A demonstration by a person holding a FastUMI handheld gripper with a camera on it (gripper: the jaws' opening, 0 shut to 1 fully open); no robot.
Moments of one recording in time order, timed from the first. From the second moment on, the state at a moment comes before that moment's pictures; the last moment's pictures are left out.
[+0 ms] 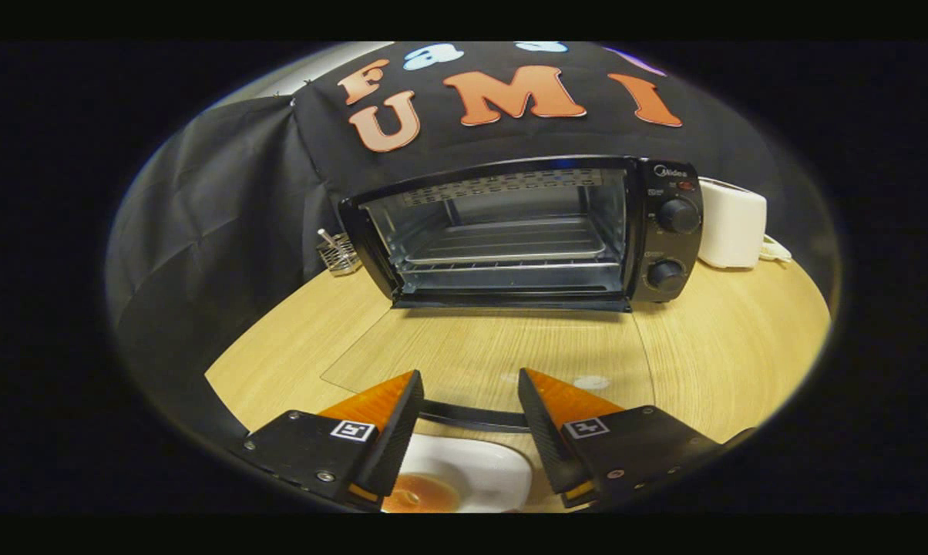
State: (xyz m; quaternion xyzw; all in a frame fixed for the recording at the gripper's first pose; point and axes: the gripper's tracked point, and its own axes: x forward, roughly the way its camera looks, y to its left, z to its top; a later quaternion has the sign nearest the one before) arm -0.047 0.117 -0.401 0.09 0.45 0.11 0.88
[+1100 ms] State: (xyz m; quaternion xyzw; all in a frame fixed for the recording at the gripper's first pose) arm -0.180 0.136 -0.359 0.03 0.47 0.22 0.86
